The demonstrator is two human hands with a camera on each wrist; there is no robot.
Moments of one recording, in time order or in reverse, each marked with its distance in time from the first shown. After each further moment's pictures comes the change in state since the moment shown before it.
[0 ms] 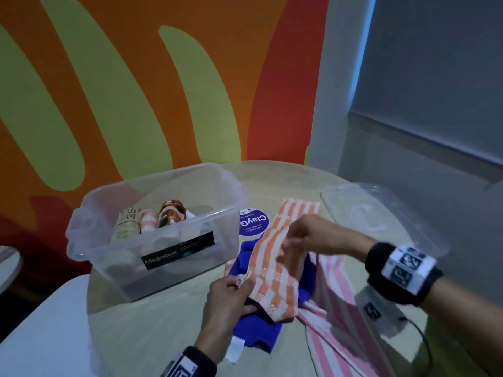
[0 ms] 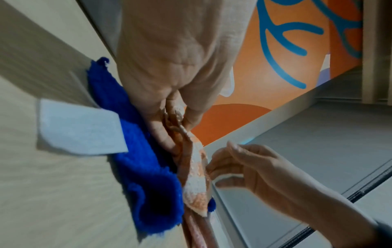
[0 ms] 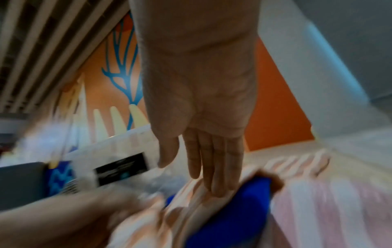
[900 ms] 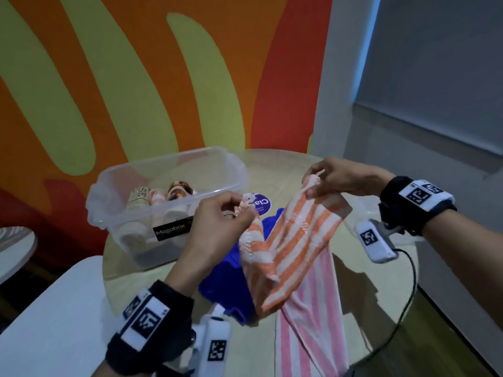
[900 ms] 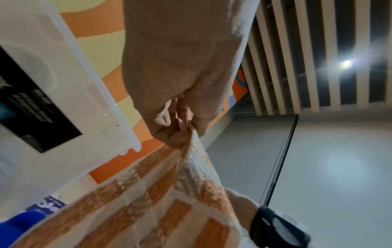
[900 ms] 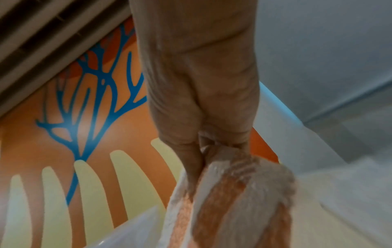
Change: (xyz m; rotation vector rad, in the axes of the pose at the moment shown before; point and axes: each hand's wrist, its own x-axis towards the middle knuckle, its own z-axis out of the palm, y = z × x) left_hand -0.067 0.111 -0.017 0.363 -0.012 0.678; right_hand -0.014 0.004 -0.082 0.395 0.083 0.152
